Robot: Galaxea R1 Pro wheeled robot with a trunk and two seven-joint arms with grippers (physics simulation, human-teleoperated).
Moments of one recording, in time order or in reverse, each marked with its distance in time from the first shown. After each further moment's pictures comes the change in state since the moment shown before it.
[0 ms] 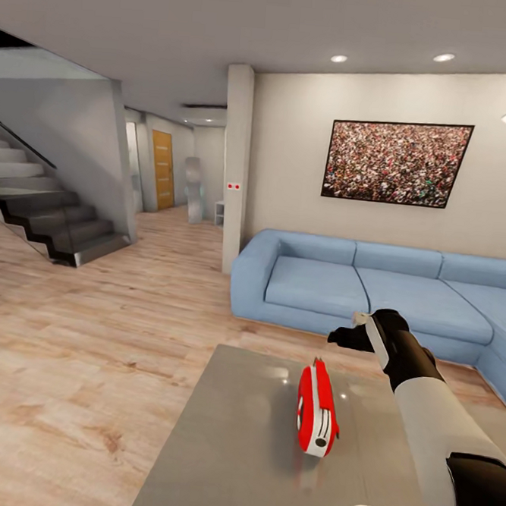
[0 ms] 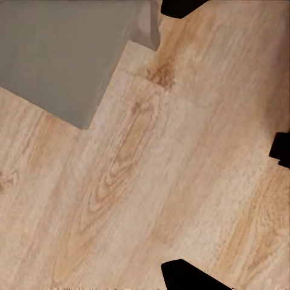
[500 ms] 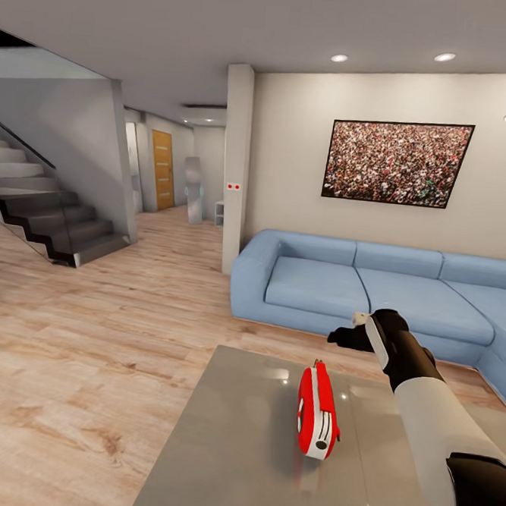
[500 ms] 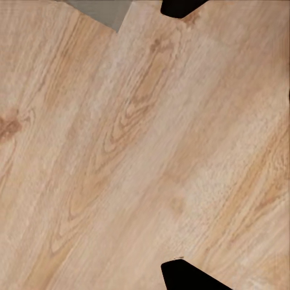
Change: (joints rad) left arm 0.000 0.070 0.001 -0.006 0.011 -0.009 0.117; right arm 0.000 0.000 0.006 0.000 -0.001 0.000 0.001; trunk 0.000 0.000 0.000
